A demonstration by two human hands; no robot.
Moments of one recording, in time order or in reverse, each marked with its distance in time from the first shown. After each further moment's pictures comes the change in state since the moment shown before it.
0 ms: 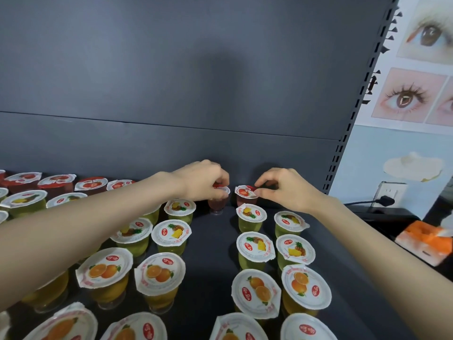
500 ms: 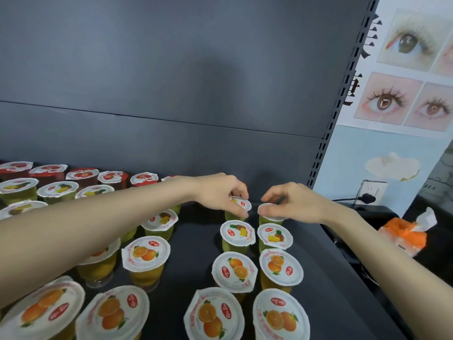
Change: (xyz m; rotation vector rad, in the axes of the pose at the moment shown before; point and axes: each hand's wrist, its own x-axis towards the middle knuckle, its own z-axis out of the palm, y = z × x) left_hand 0.008 0.056 0.013 -0.331 -0.188 0.074; right_hand -0.053 0.015 -0.016 0.072 -0.199 0.171
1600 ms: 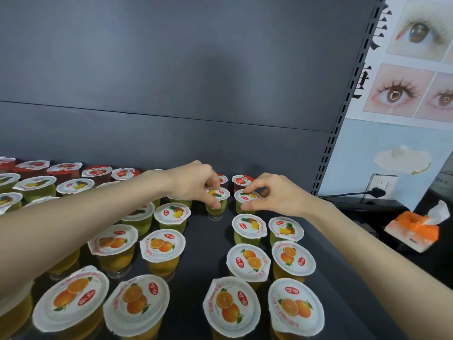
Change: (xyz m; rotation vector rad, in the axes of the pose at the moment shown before) left_hand -0.044 -0.037 -0.014 0.126 0.101 -0.120; right_hand 0.018 -0.039 0.026 0.014 0.068 -0.143
